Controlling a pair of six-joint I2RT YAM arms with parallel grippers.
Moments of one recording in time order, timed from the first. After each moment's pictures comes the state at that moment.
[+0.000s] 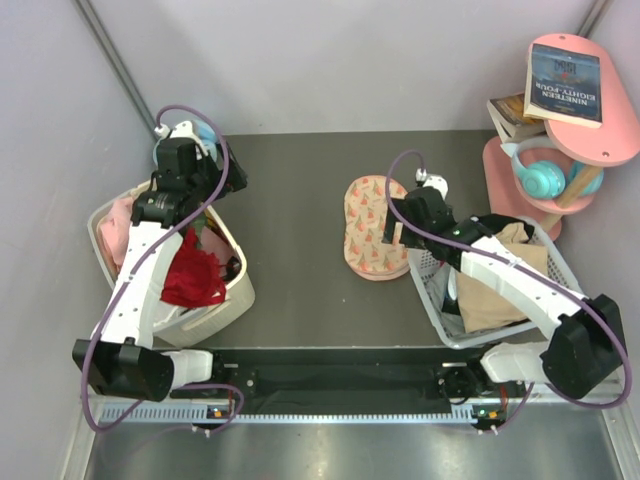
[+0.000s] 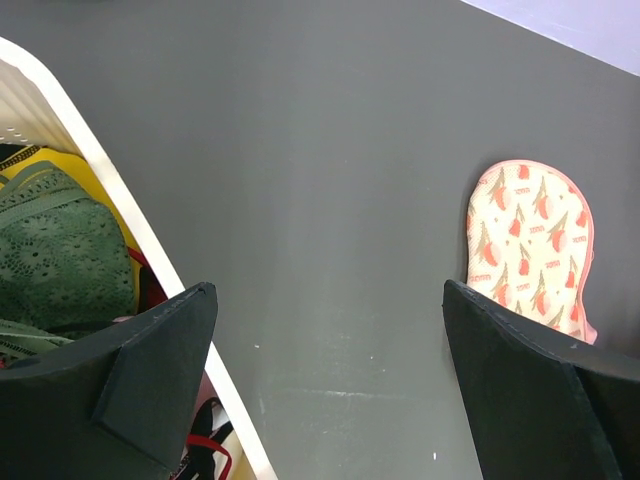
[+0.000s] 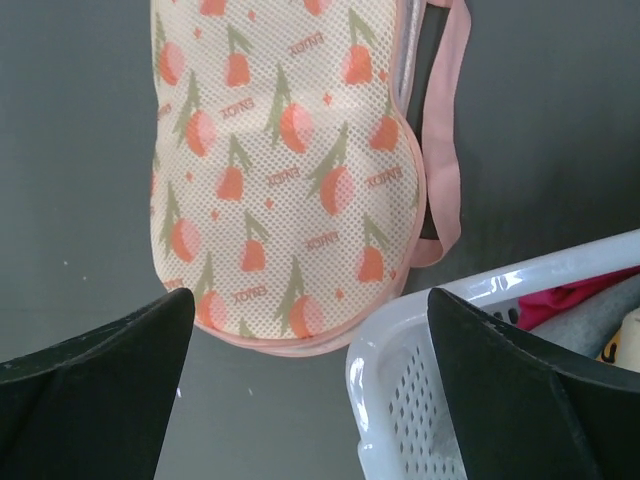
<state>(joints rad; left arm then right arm) -0.11 1.26 1.37 -0.63 -0.02 -0.43 0.57 1.29 0.99 -0.50 0.31 0.55</state>
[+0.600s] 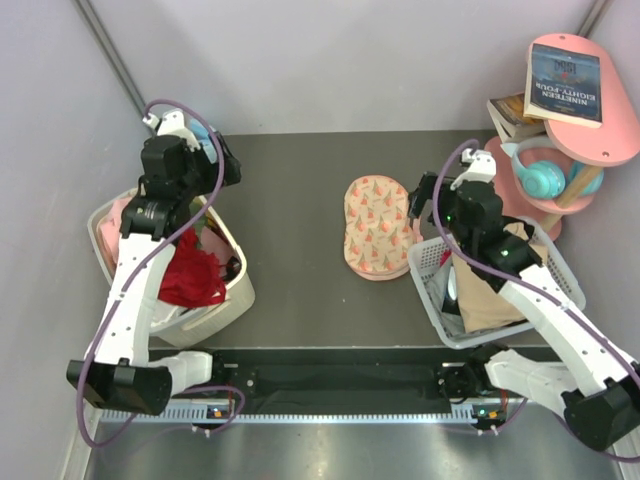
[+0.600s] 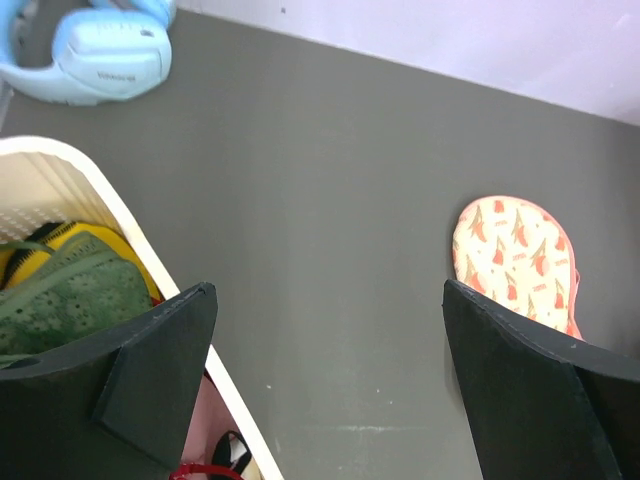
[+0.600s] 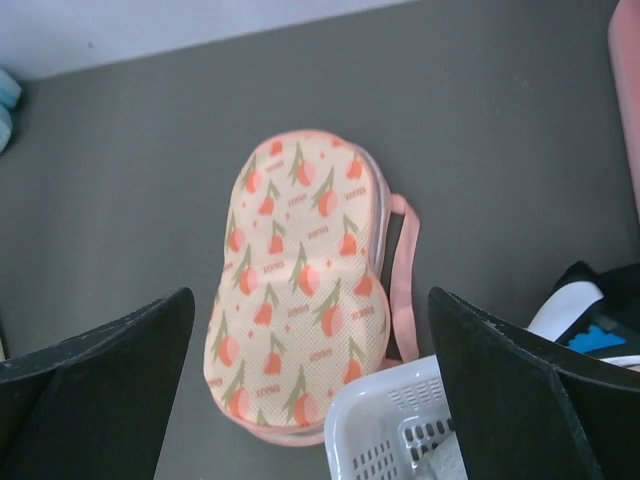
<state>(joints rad) -0.11 1.20 1.39 -0.57 -0.02 -0.35 0.48 1.00 0.98 -0.31 0.34 0.38</state>
